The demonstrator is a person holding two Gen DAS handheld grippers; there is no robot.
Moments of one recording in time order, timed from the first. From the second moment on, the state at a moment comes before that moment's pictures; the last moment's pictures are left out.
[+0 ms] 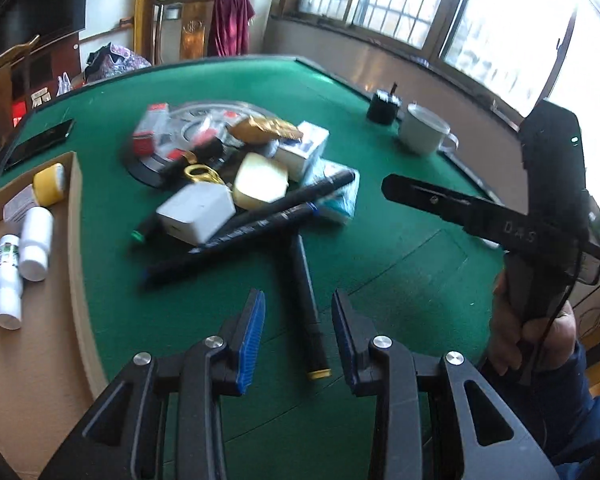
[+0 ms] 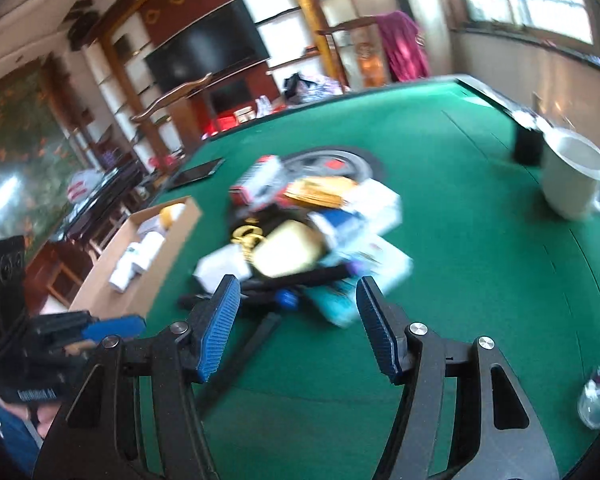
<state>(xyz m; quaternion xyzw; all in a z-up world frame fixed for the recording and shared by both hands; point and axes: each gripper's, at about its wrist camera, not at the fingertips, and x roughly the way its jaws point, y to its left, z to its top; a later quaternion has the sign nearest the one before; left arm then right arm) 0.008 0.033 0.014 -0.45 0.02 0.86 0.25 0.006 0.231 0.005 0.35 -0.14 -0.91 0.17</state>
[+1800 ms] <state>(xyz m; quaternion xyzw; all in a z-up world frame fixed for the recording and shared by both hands) -0.005 0.053 -0.021 -0.46 0.07 0.87 0.15 -0.040 0.178 -0.033 0.46 0.09 -0.84 0.28</state>
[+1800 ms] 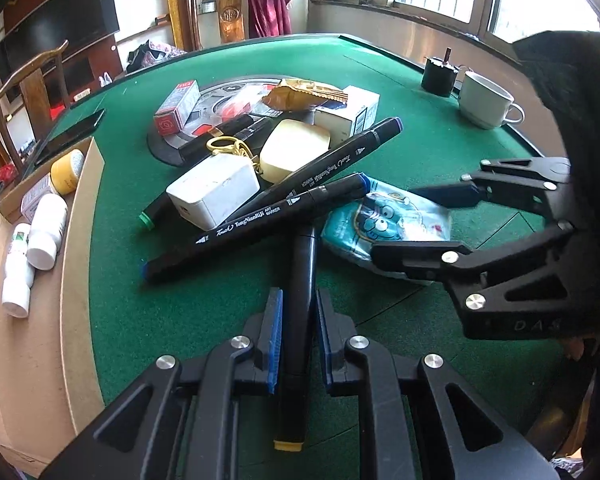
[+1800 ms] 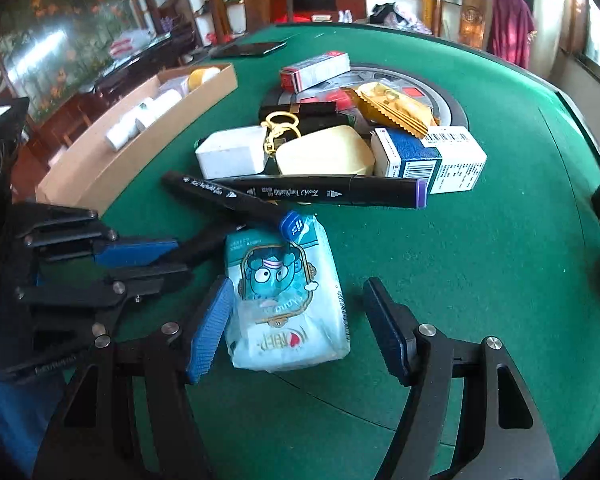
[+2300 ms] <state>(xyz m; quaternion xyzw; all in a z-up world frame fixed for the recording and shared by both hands) -0.001 0.080 -0.021 -0.43 0.14 0.88 0.11 0.002 0.202 -0.030 0.46 0.07 -0.86 0.21</state>
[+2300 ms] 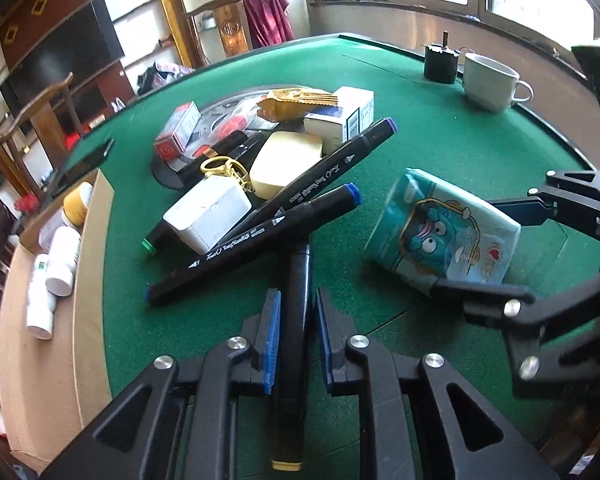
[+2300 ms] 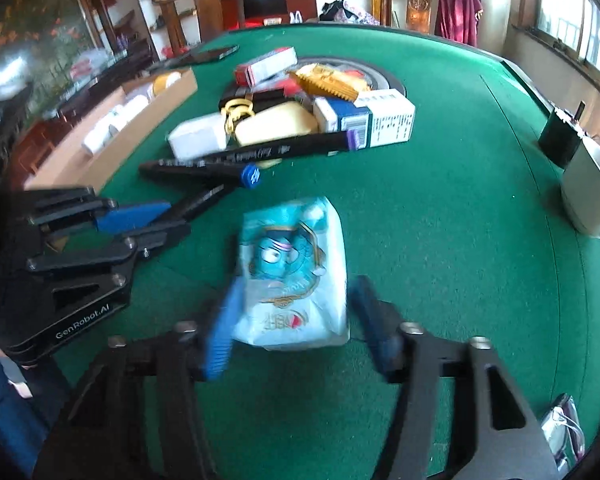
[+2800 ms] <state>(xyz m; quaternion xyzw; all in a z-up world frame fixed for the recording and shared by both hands) 0.021 0.062 -0.020 -0.44 0.11 0.88 0.15 0.018 0.194 -0.026 0.44 0.14 -0.87 0.17</state>
